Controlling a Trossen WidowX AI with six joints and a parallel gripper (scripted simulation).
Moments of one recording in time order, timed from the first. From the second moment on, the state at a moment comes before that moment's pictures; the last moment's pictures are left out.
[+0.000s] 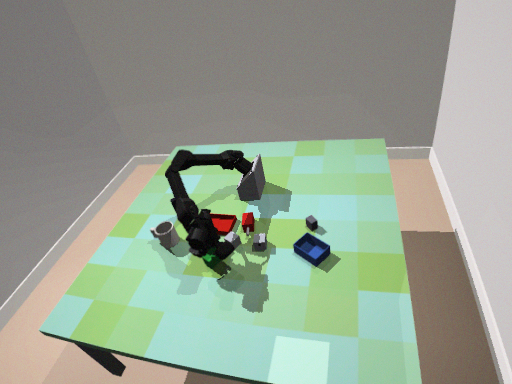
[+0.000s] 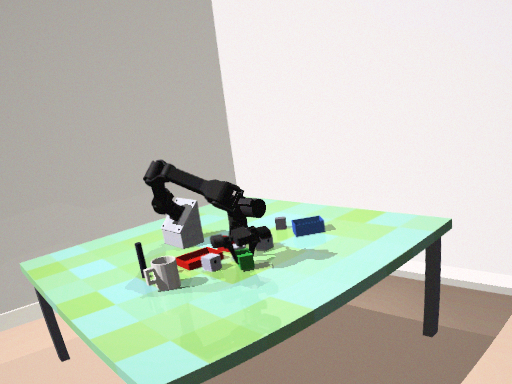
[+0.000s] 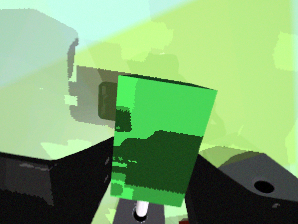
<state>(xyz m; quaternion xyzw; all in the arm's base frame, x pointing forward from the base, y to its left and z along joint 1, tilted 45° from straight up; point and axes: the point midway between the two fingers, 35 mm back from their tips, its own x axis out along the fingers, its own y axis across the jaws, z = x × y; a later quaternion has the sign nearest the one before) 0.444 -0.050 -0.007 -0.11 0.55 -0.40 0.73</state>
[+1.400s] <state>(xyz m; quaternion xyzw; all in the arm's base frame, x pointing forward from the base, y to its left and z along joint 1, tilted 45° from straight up) 0.441 -0.051 -0.011 -0.12 0.55 -0.40 0.73</state>
